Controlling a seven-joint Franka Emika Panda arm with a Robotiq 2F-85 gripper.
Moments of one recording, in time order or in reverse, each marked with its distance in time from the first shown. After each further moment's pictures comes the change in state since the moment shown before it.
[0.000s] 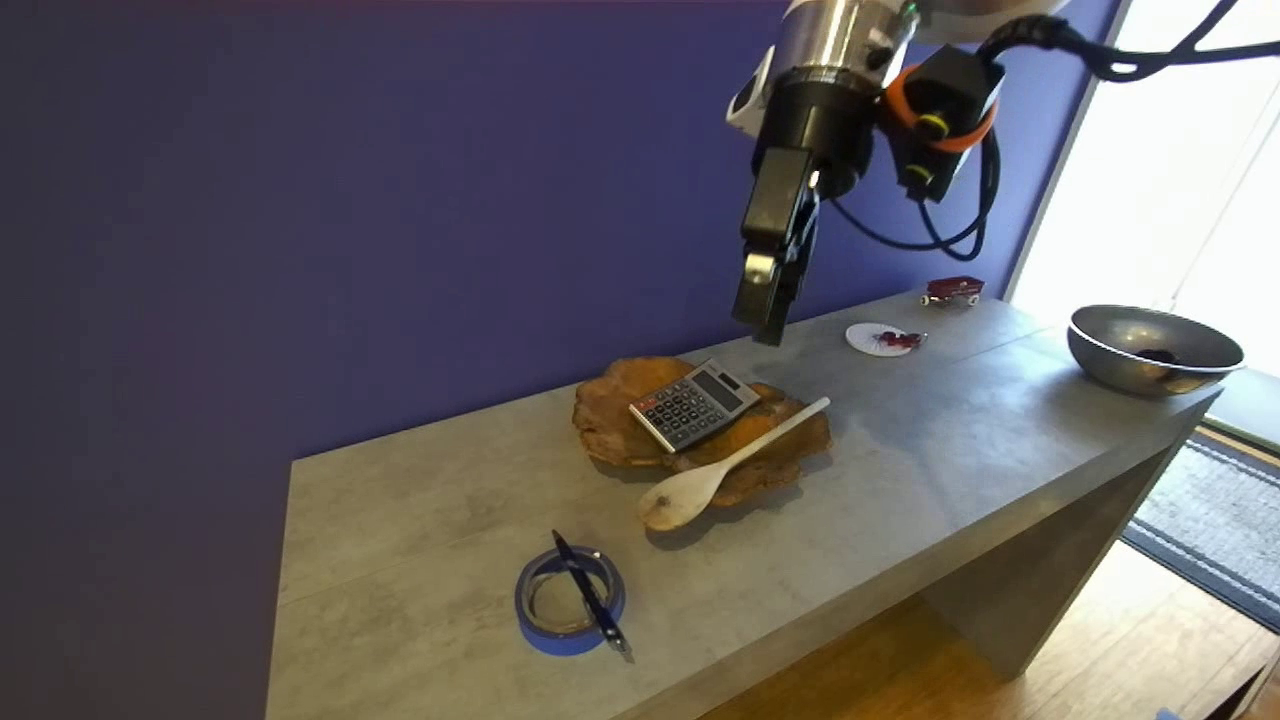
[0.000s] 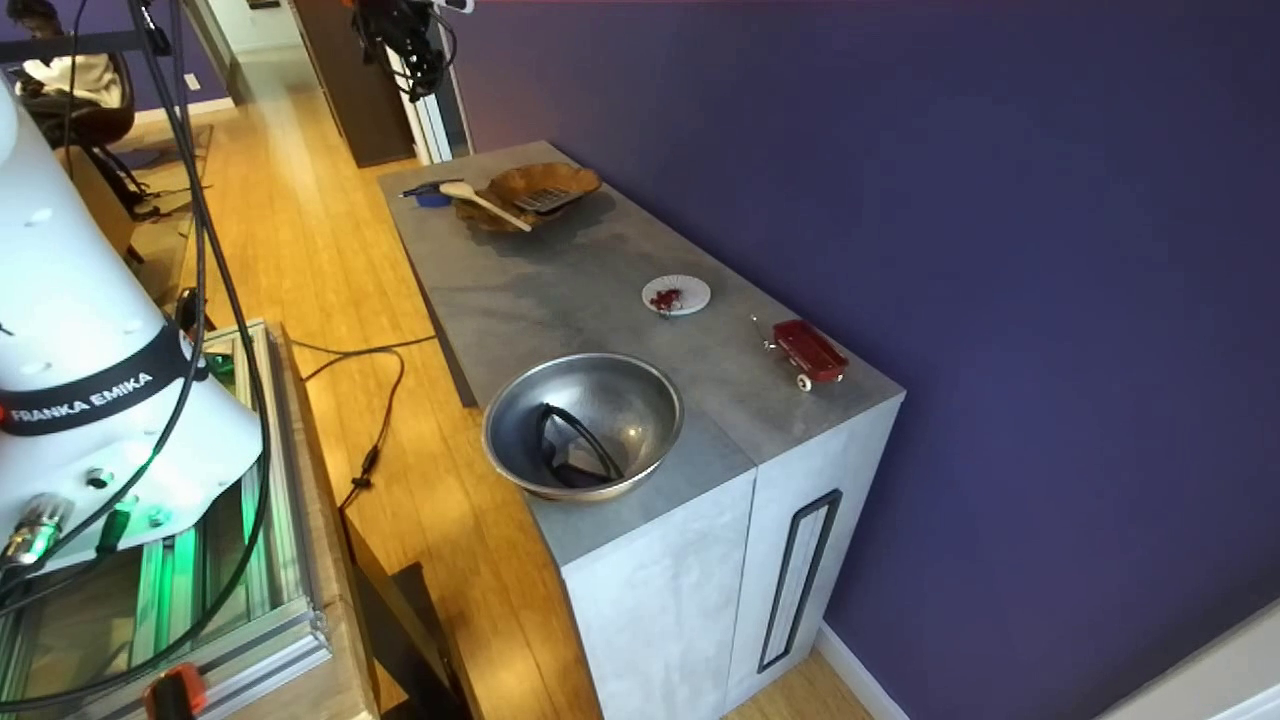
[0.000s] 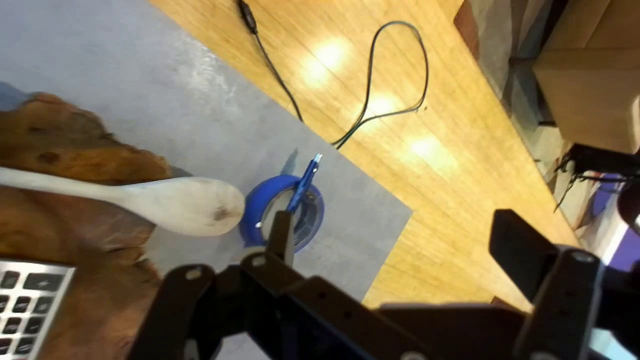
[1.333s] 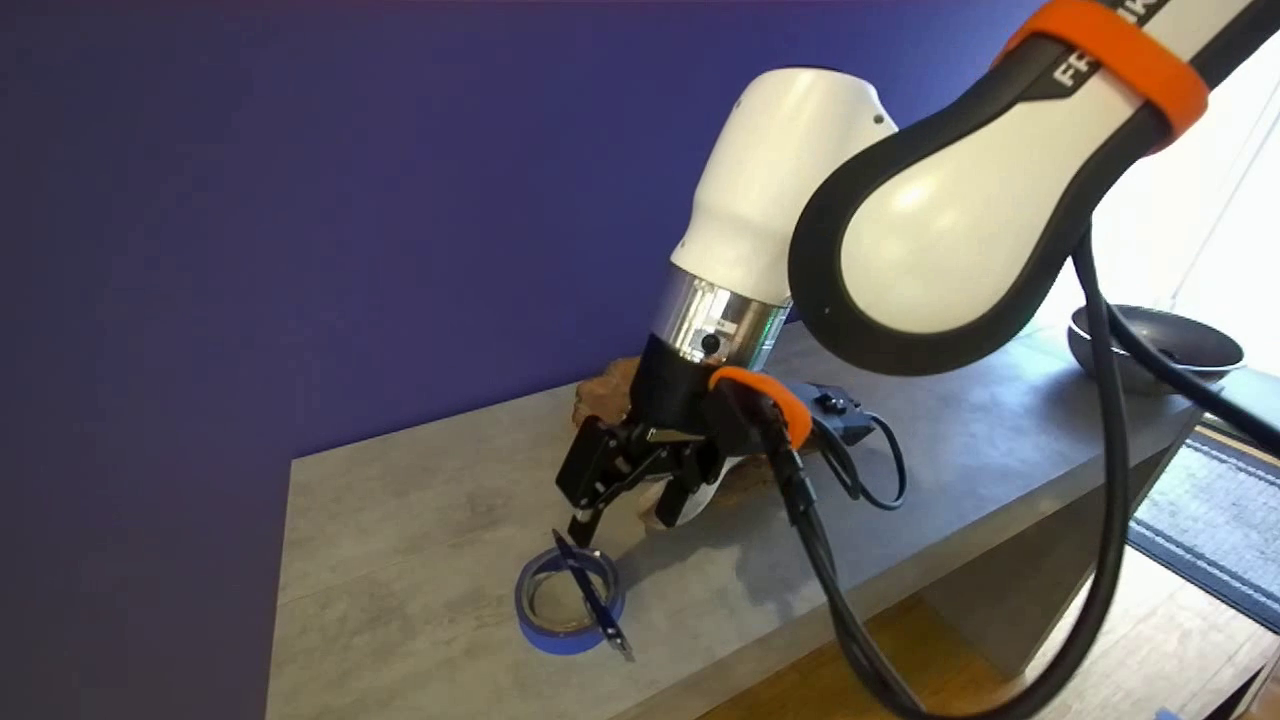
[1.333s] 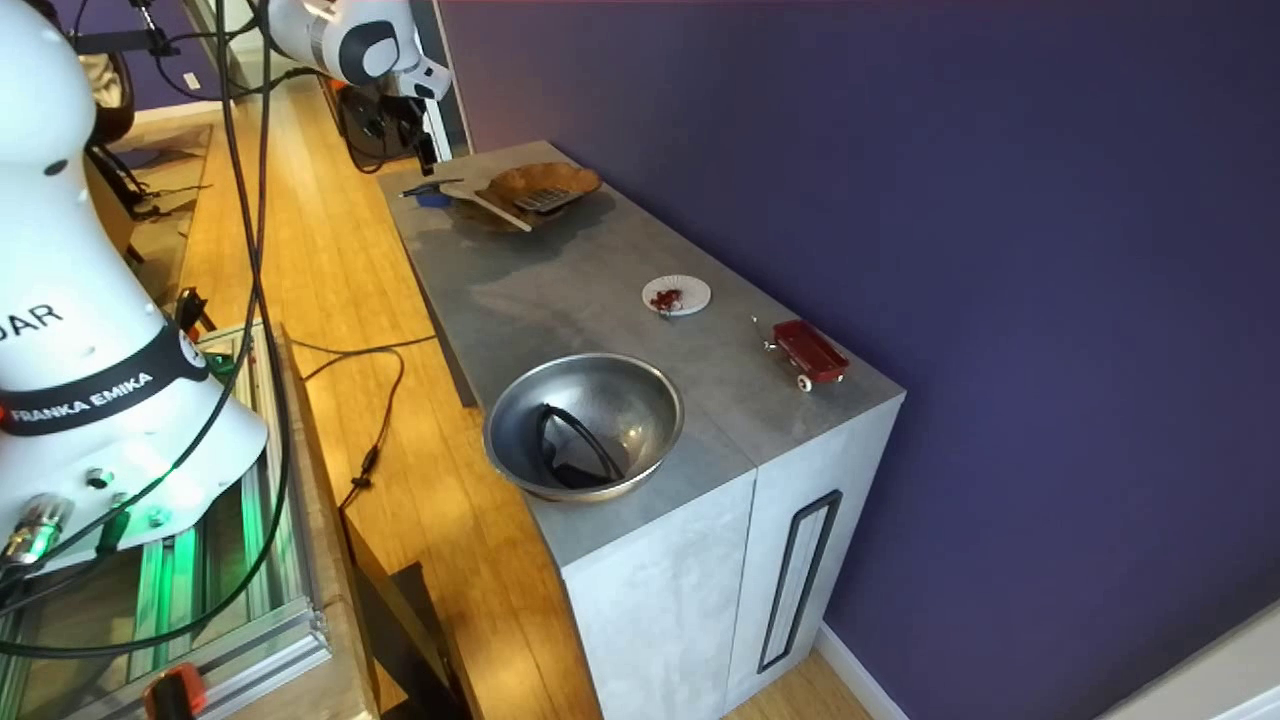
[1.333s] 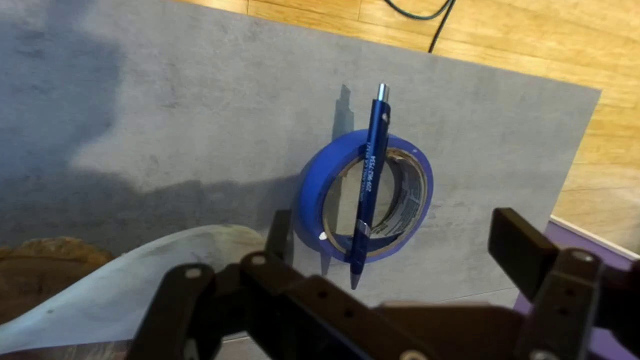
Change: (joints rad) arm 0.470 0.390 -0.281 0.203 -0.262 0.505 0.766
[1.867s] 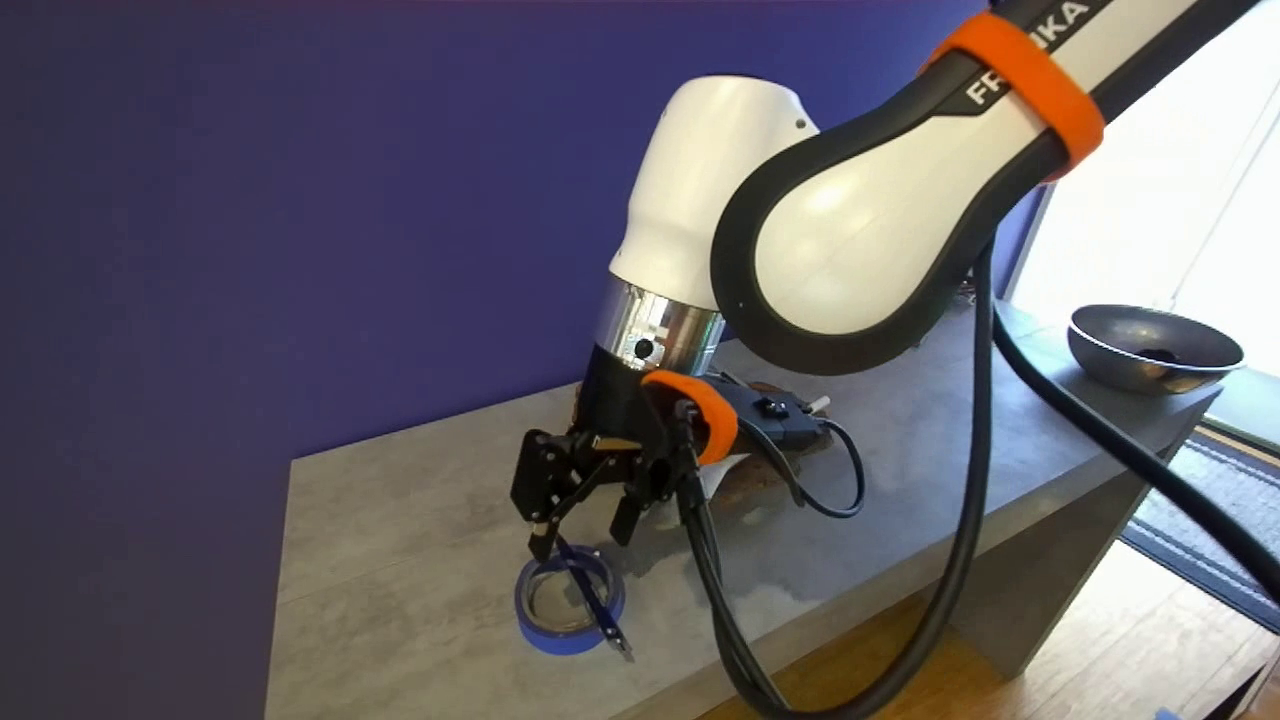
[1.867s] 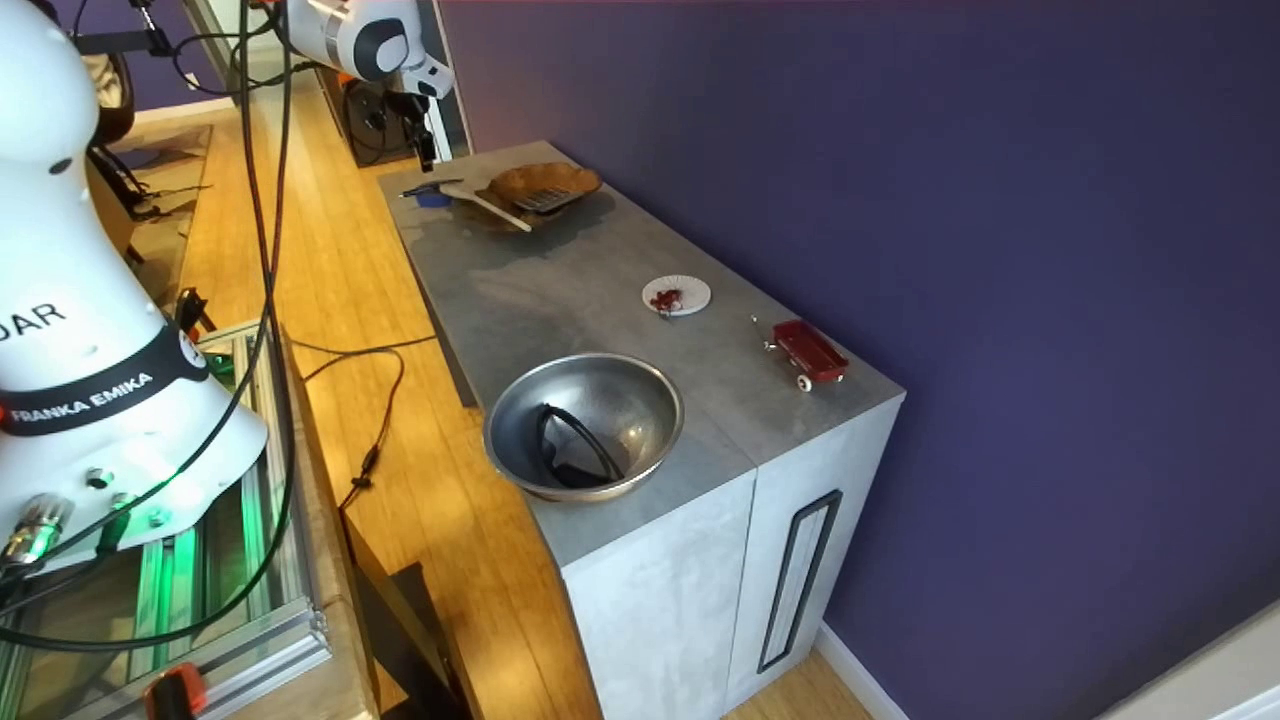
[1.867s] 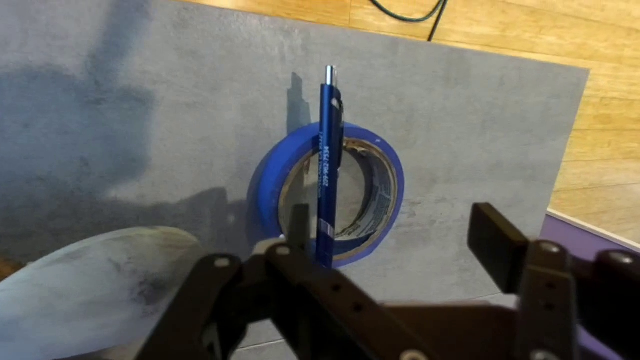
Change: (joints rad) arm 0.024 0.104 -0.024 0.199 -0.029 -0.131 0.099
